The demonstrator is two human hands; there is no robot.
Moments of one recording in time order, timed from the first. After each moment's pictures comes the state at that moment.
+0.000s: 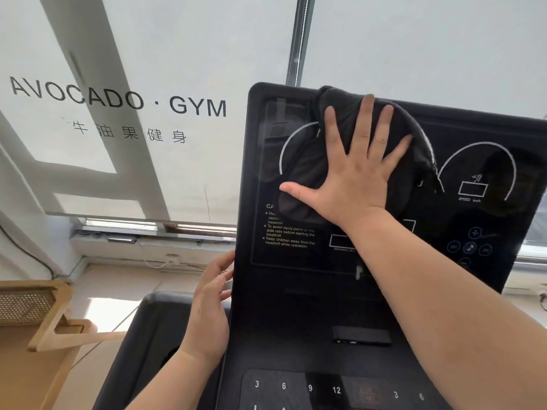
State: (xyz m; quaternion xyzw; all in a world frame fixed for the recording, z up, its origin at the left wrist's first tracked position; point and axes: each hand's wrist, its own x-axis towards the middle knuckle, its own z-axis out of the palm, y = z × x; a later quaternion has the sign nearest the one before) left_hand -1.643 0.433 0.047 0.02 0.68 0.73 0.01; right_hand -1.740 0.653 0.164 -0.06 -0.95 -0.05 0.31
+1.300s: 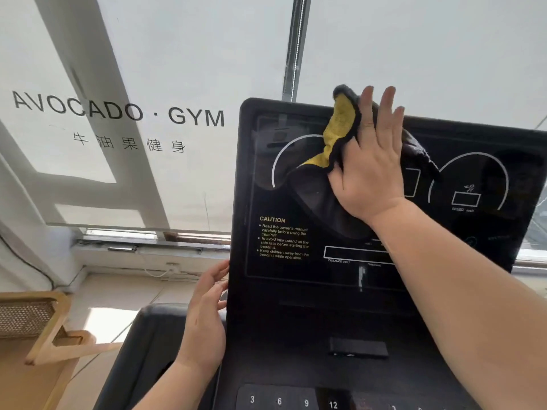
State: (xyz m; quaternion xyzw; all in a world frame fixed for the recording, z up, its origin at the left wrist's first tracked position) left_hand -1.647 0.442 0.051 -0.01 0.67 0.74 -0.01; right_hand -1.755 0.696 0.191 0.08 -0.91 -0.05 0.41
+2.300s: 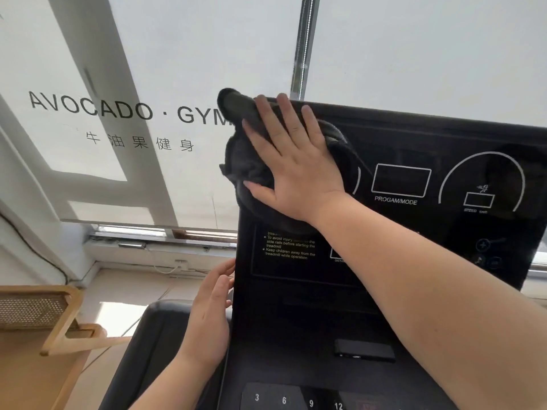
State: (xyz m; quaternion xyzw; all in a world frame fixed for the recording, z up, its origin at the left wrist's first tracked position) left_hand -1.648 0.435 0.046 0.00 0.70 0.71 -0.01; right_hand -1.776 0.610 0.187 0.22 -0.90 -0.15 0.34
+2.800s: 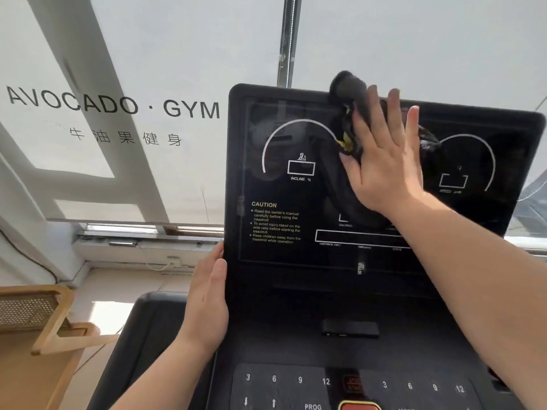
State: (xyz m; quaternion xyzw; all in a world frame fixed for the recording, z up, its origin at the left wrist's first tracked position) left_hand -1.648 0.441 0.029 0.01 0.74 0.67 -0.03; right_hand -1.735 0.739 0.181 0.05 -0.93 -0.08 0.35
